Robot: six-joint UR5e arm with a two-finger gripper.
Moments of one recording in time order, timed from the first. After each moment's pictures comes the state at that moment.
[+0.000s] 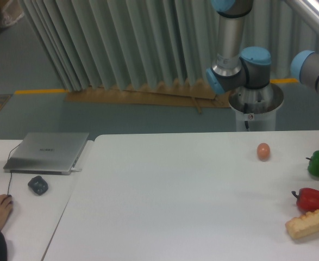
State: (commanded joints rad) arm 2.83 -1.82 -1.58 -1.22 1.62 1.86
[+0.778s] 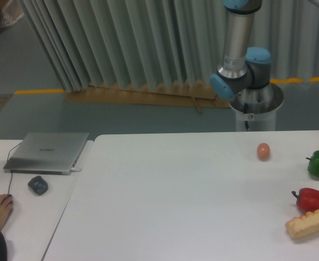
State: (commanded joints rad) arm 2.94 -1.81 -1.62 -1.25 1.63 2.22
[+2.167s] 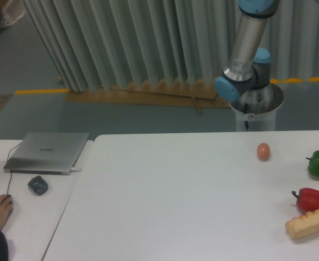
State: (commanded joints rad) arm 3.06 -1.89 -1.66 -1.26 1.62 2.37
